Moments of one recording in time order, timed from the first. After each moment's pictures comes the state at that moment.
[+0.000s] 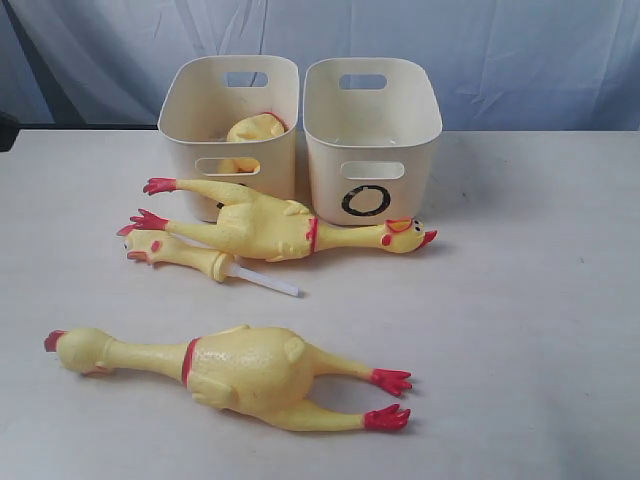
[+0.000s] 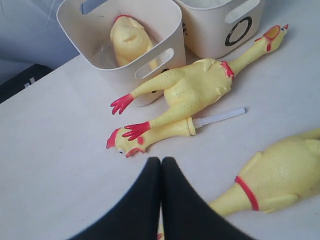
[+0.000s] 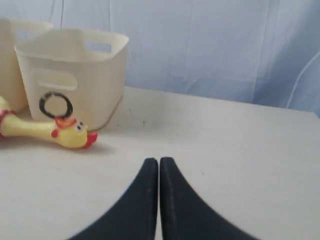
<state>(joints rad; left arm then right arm) -0.28 0.91 -0.97 -0.19 0.84 0.48 0.12 0.00 0.00 -0.02 0.24 -0.09</state>
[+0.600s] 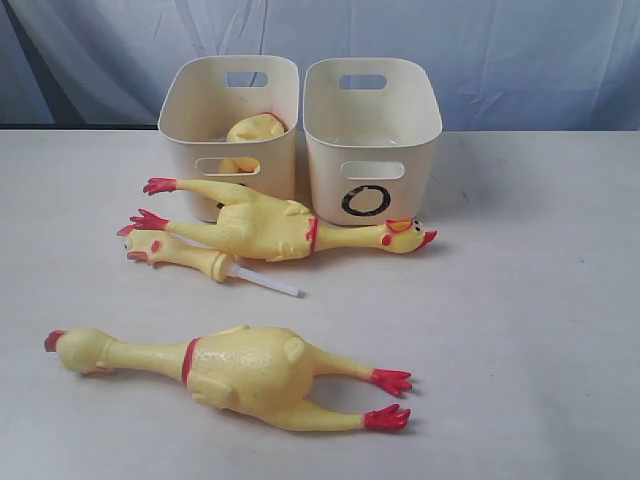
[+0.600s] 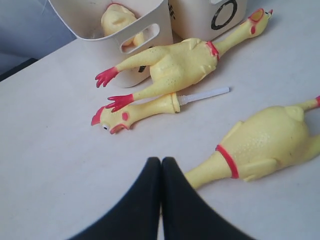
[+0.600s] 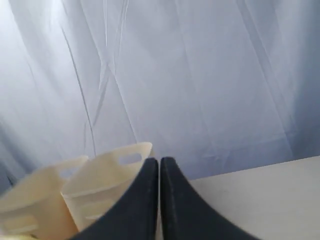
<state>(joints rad) -0.28 0.63 -0.70 -0.21 0.80 0.48 0.12 0.00 0.00 0.26 -0.09 -0.01</state>
